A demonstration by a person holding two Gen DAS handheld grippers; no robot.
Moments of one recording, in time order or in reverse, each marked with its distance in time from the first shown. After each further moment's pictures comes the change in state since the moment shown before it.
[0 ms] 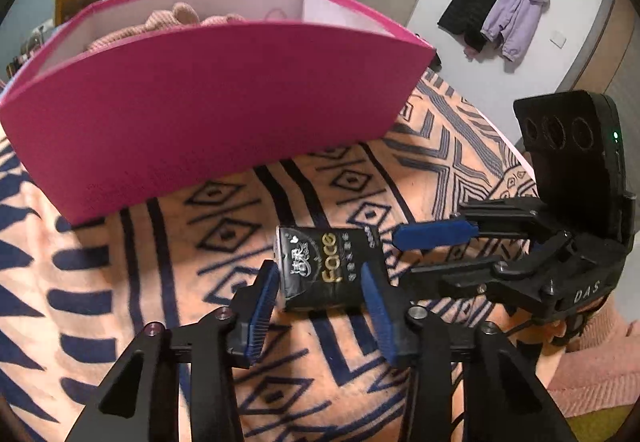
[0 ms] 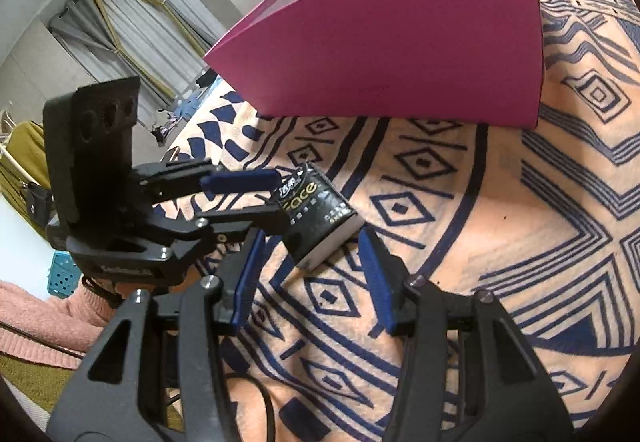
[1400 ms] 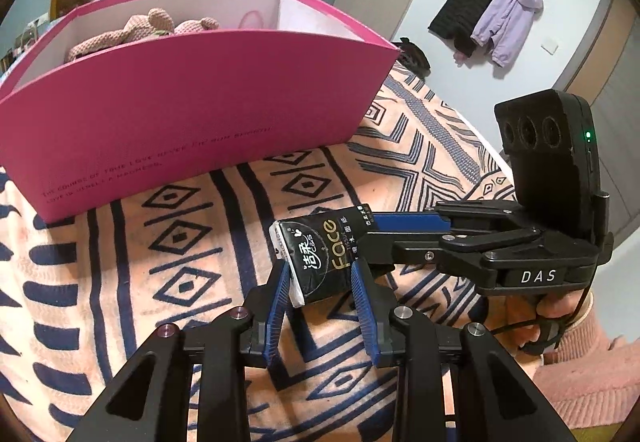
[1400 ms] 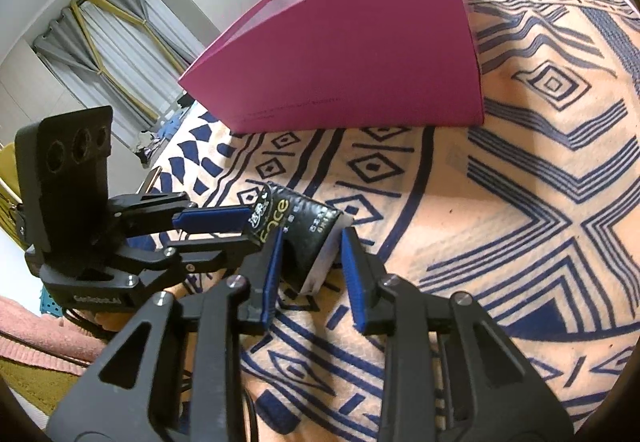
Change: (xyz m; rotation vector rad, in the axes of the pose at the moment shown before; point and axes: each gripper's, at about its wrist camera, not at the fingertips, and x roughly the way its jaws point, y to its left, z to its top) left arm -0.001 -0.027 0.005 -0.014 -0.016 -0.039; right arm -0.019 -0.016 0.000 0.041 -0.062 -0.068
